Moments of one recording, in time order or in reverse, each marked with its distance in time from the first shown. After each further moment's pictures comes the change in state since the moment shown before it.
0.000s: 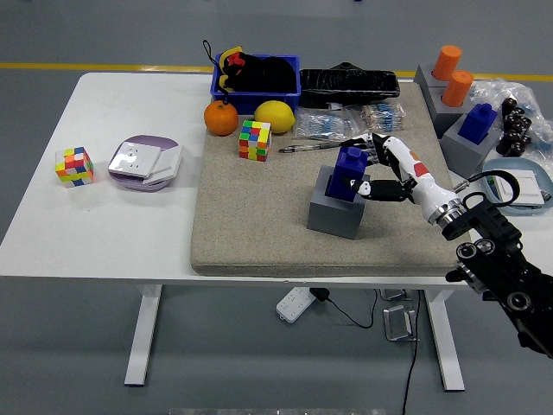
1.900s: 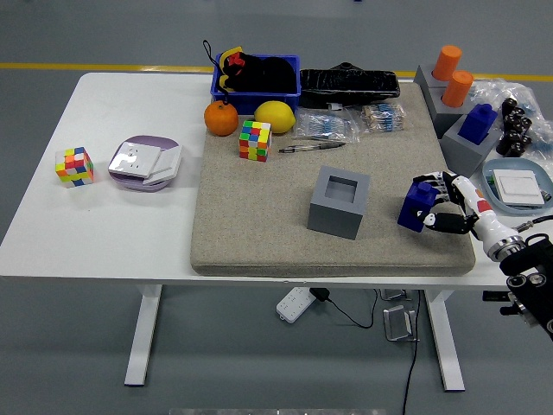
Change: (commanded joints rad) left arm 0.003 -0.009 -0.015 0.002 0.005 -0.002 0.000; right arm -0.111 -0.069 0.097 -0.202 -0.049 -0.020 0.024
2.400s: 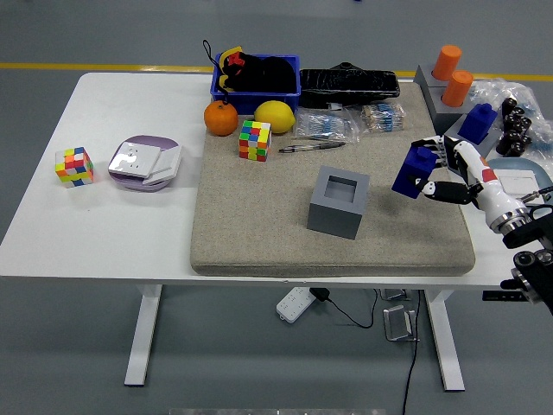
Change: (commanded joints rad) left arm -0.001 0.002 0.000 0.000 -0.001 0.000 0.000; right arm 0.017 -0.019 0.094 0.211 -0.016 0.023 -0.015
